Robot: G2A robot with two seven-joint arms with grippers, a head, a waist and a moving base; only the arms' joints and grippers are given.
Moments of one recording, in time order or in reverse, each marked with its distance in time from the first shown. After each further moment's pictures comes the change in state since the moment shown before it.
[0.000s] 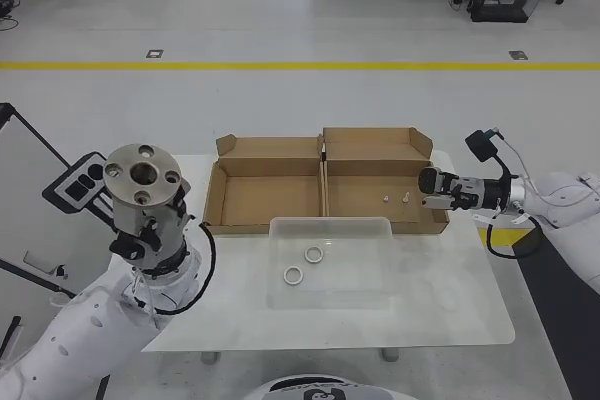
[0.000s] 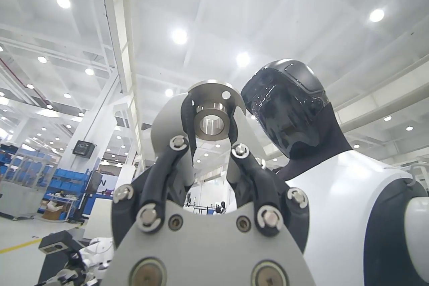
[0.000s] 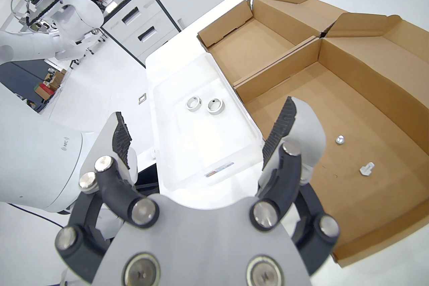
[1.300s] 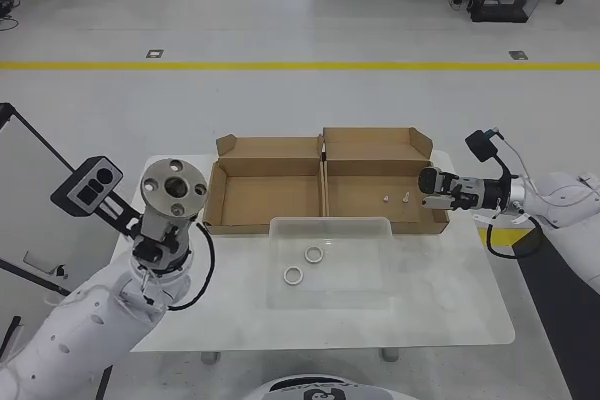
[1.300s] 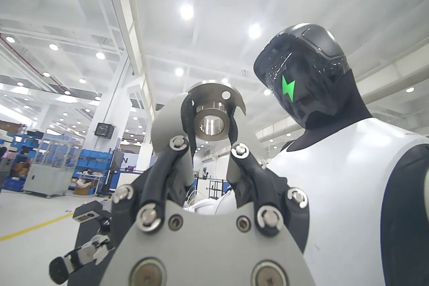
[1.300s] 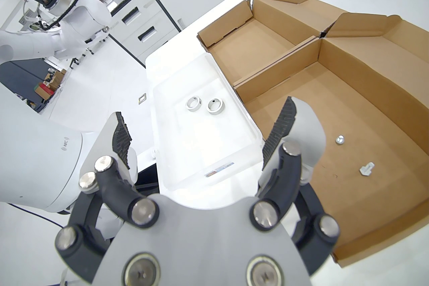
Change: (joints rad) left arm 0.000 0.029 0.002 0.044 0.103 0.000 0.000; right arm 0.000 0.000 0.000 0.000 0.000 0.000 0.000
